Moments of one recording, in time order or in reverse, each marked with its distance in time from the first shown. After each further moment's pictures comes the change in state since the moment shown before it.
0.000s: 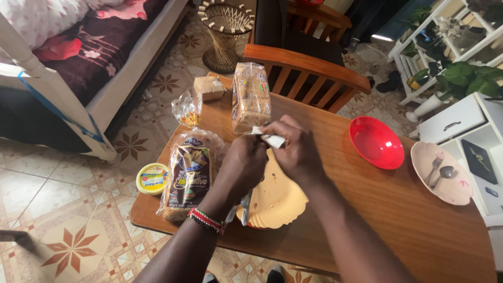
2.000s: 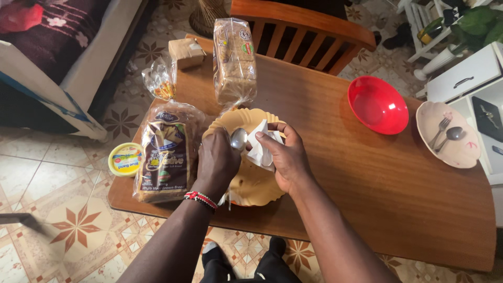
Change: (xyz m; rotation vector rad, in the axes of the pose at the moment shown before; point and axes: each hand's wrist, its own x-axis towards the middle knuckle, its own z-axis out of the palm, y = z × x) left_hand 0.006 -0.114 0.030 0.612 0.250 0.083; right_hand -0.075 0.056 0.038 1.074 0.148 1.042
